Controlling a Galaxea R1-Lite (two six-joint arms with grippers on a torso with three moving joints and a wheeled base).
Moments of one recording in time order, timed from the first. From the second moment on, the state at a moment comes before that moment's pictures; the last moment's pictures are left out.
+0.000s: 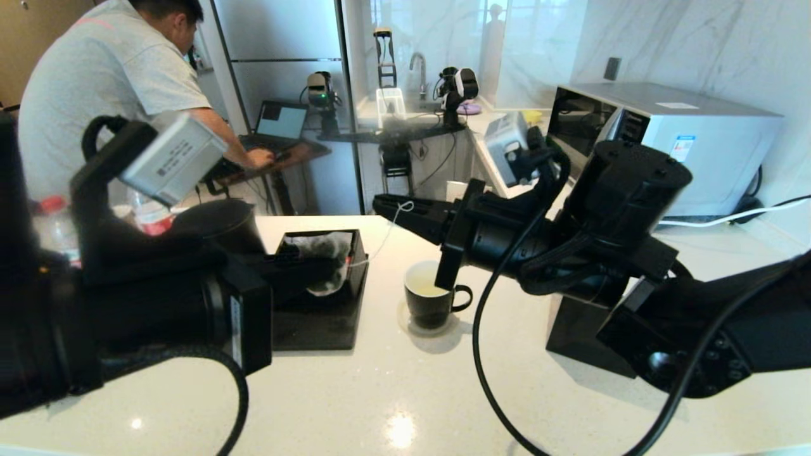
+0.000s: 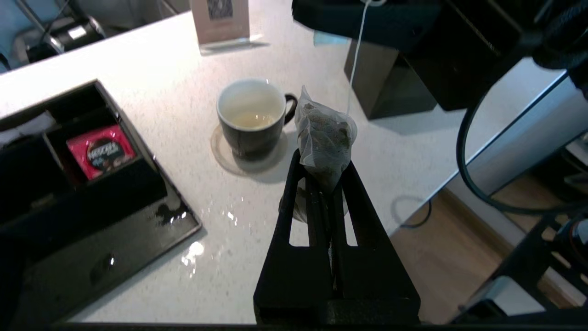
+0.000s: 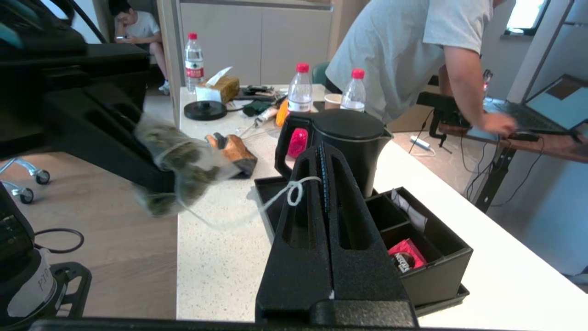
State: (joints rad) left arm -0.79 1.23 -0.86 -0.12 0.06 -0.11; right arm 0.74 1.87 -1.02 -1.11 0.50 0.00
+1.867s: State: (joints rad) left arm -0.79 1.33 -0.74 -0.36 0.21 -0.11; right arm 0.74 1.85 -1.01 -1.11 0.50 0.00
